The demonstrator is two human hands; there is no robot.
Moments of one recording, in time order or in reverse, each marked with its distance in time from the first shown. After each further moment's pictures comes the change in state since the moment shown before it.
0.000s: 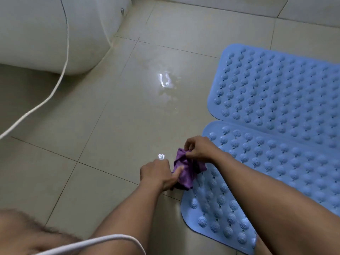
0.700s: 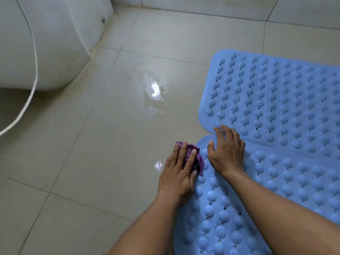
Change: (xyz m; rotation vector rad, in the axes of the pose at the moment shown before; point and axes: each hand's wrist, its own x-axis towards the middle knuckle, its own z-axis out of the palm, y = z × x) left_hand 0.093 0.069 0.050 -0.144 0.378 0.454; right_hand 0.034 0.085 -0.023 -0.262 0.812 0.084
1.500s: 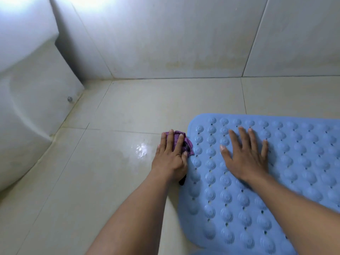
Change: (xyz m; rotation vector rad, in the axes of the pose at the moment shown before) left_hand 0.338 0.009 -0.111 0.042 0.001 -0.070; right_hand 0.267 0.097 -0.017 -0.102 -0.048 0.116
